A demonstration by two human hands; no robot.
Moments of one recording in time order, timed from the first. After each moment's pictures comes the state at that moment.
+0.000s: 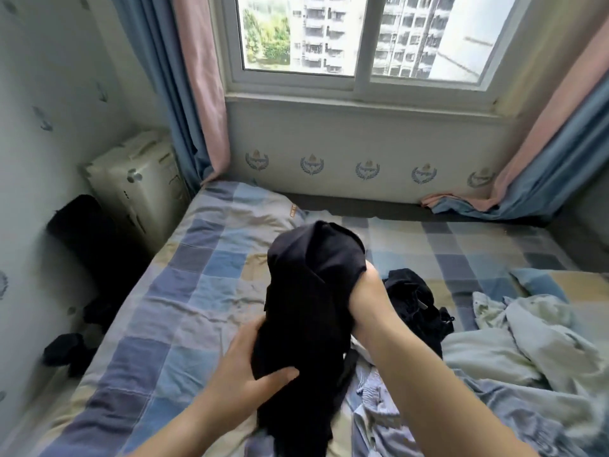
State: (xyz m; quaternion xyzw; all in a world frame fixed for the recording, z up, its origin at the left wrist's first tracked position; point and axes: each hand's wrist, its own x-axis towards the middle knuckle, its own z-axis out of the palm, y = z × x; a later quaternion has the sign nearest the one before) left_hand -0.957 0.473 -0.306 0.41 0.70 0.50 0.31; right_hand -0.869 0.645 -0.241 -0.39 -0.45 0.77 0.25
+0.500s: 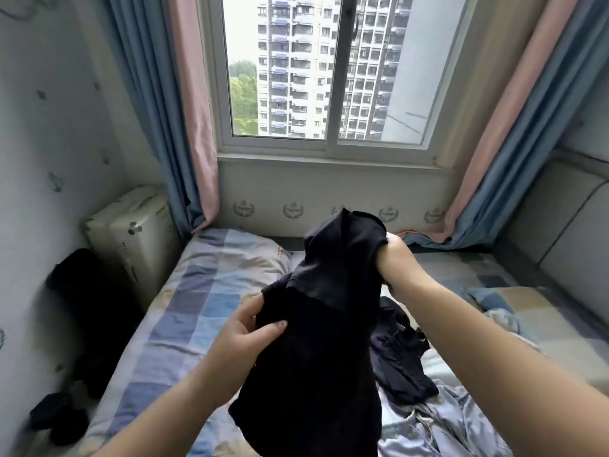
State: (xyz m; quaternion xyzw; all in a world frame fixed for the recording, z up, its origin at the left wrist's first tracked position) left_hand -0.974 0.413 -0.184 0.38 0.49 0.64 0.44; right_hand -0.834 0.609 -0.100 -0.45 -0.61 0.57 0.31
